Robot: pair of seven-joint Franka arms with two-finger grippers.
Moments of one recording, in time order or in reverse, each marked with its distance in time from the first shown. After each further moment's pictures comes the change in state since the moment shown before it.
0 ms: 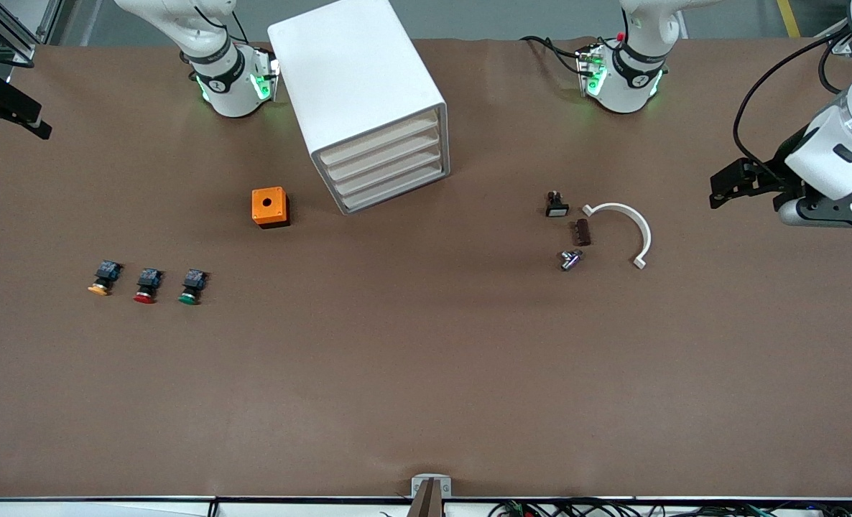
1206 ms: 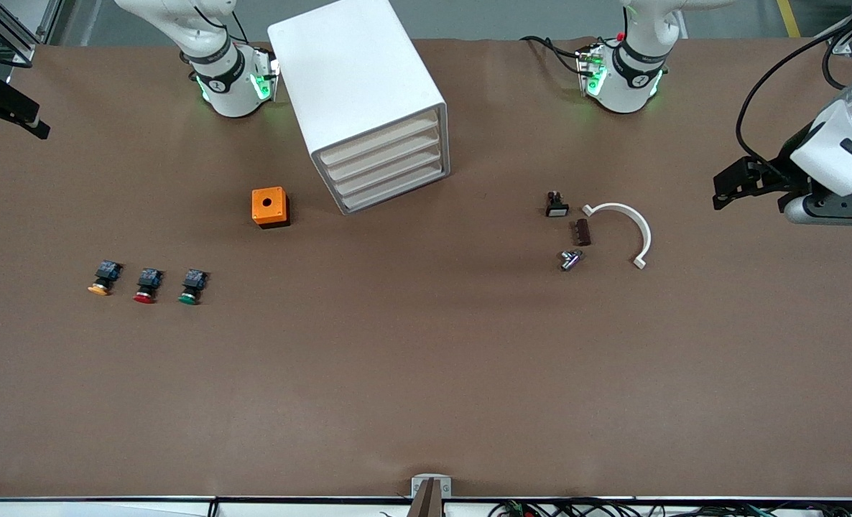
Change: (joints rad) left arm -0.172 0.003 0.171 0.031 0.000 0.002 0.000; right arm -0.003 0.000 -0.001 0.000 0.000 0.000 -0.002
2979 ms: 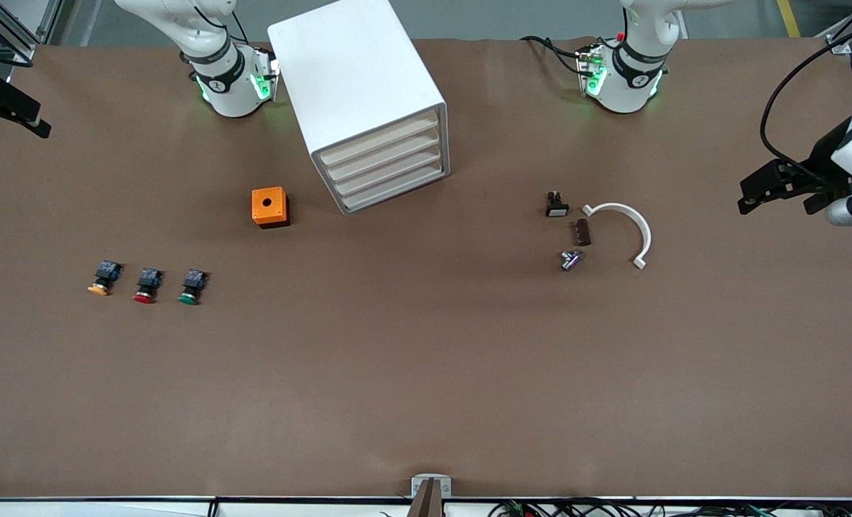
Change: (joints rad) left arm 0.046 0.001 0.011 0.019 0.000 0.007 -0.003; right arm 0.000 0.000 0.001 0.000 0.000 -0.007 -0.006
